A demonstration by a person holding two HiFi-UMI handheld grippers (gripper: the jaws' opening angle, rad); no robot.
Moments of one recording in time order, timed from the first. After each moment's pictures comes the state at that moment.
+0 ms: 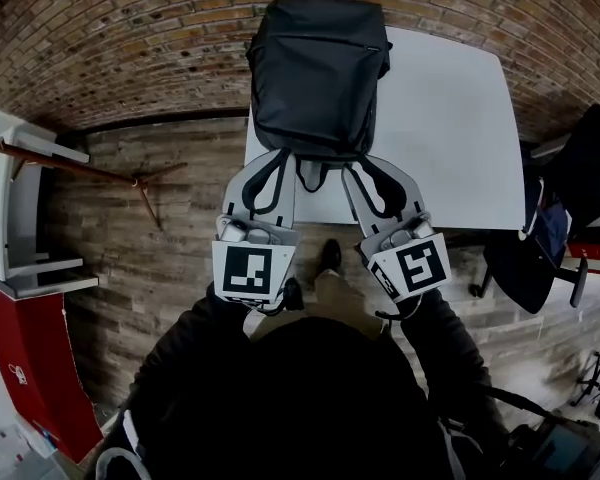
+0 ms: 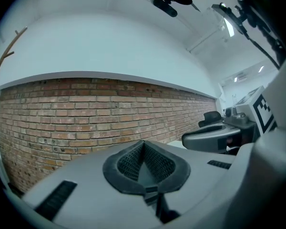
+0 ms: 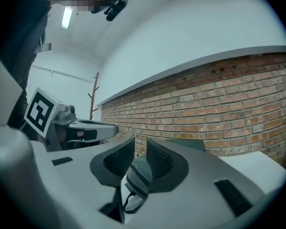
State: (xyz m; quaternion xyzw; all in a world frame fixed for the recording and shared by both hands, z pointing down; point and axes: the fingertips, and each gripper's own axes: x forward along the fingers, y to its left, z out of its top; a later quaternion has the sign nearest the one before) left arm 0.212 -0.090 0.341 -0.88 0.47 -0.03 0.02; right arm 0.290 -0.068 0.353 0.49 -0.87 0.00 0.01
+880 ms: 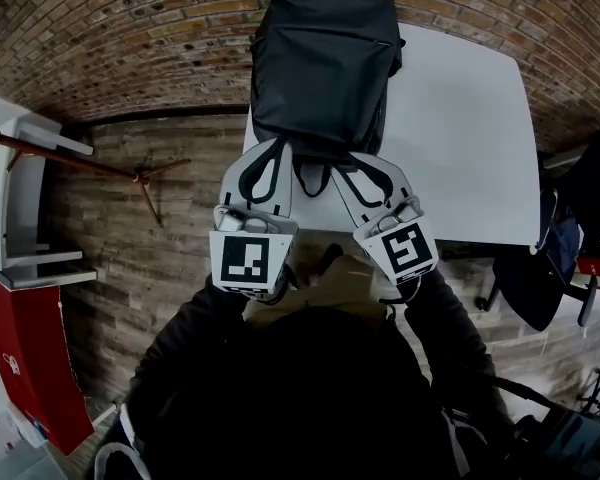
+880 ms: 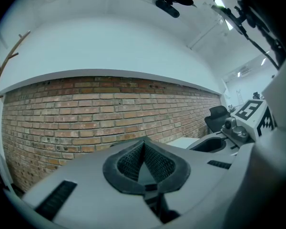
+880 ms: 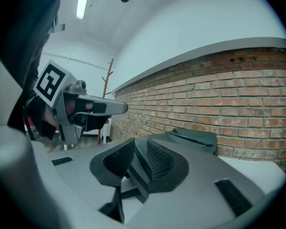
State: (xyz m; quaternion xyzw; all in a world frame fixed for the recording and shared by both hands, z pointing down) left arm 0.217 -0.121 0.384 -0.87 0.49 -0.03 0.05; right arm 0.284 -0.102 0.442 0.42 -0.90 -0.04 0.09
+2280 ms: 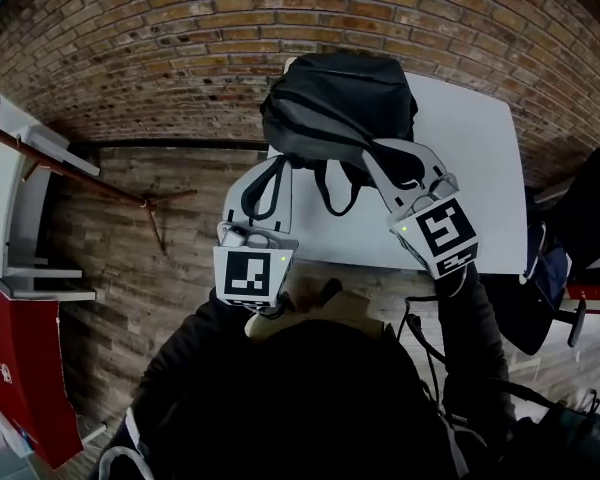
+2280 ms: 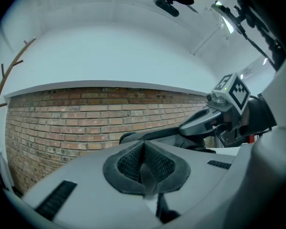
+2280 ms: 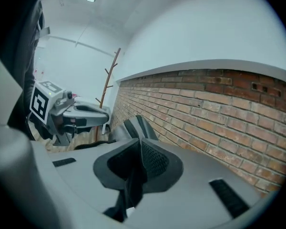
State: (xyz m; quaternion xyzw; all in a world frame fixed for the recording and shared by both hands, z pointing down) left arm 0.172 -0.134 0.325 -0.86 0.51 0.00 0.07; right arm 0.277 -0.147 0.325 0.40 -0.89 -0.08 0.19
